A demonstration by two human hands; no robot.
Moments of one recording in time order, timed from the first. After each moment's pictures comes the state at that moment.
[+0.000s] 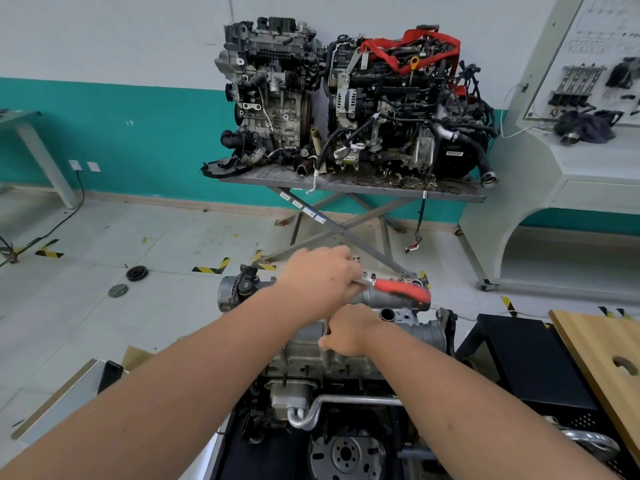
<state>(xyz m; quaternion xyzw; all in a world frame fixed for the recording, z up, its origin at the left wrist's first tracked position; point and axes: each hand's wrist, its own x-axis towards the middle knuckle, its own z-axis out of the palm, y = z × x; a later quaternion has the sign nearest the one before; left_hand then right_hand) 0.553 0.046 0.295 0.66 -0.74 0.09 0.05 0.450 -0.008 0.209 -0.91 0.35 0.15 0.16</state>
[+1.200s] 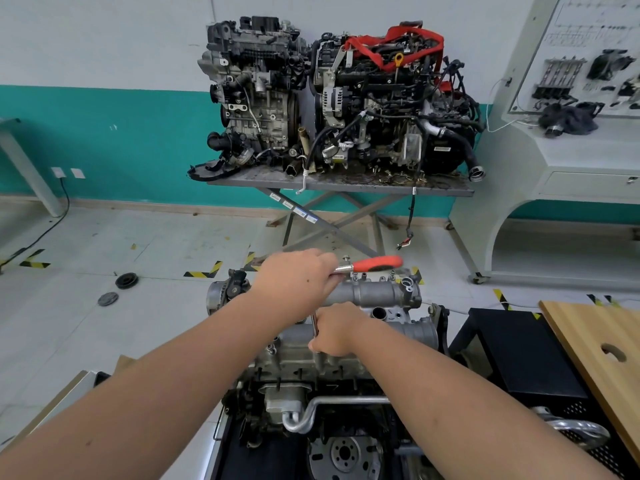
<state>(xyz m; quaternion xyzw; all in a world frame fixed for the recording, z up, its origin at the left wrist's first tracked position) 0.565 0.048 0.291 0.69 -0.71 0.14 0.08 0.461 -0.010 0.212 -0.91 0.33 0.18 0.17</state>
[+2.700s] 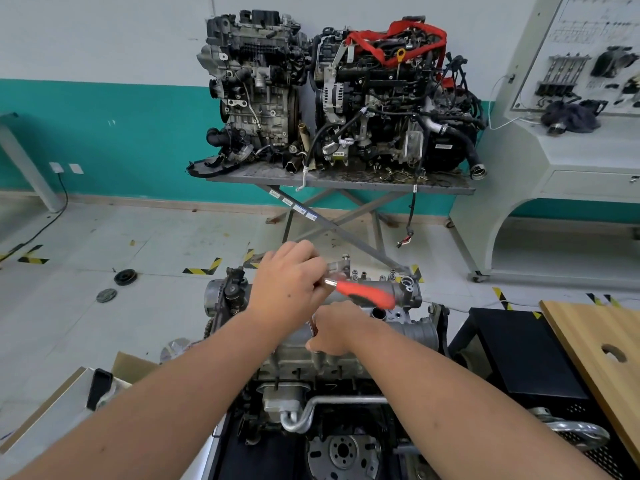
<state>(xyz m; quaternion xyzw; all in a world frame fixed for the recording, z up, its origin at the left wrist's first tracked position) 0.572 0.054 0.259 0.60 -0.71 0.19 0.31 0.460 -0.017 0.208 -0.90 0.34 0.18 0.21</state>
